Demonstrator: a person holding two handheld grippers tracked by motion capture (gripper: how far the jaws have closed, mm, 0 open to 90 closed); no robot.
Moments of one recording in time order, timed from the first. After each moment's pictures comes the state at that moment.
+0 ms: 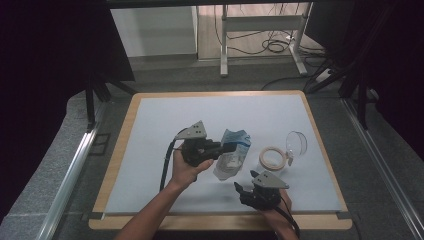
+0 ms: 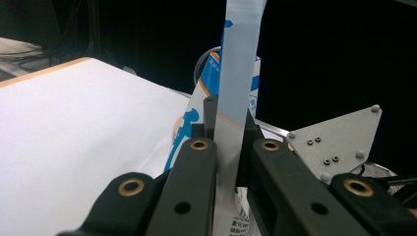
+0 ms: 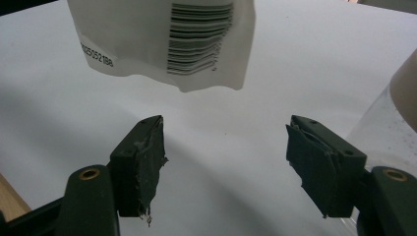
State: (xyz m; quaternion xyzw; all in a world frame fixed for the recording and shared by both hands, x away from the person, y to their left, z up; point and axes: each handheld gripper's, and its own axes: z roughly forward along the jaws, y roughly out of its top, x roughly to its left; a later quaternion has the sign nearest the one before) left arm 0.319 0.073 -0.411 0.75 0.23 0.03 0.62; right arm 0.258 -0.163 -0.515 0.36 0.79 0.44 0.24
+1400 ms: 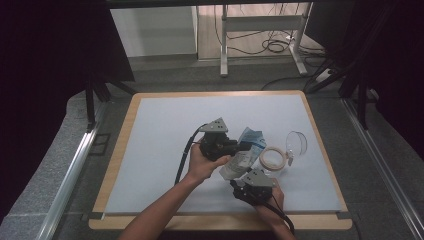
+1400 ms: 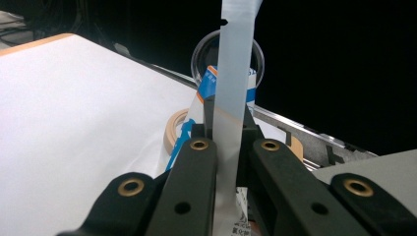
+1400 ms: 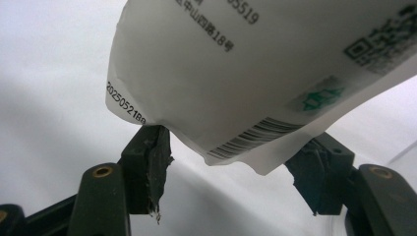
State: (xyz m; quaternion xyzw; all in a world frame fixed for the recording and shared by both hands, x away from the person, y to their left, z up) left arm 0.343 0.029 -0.414 0.78 0.24 0.00 0.58; right arm 0.270 -0.142 -0.523 0.33 0.79 0.43 0.29
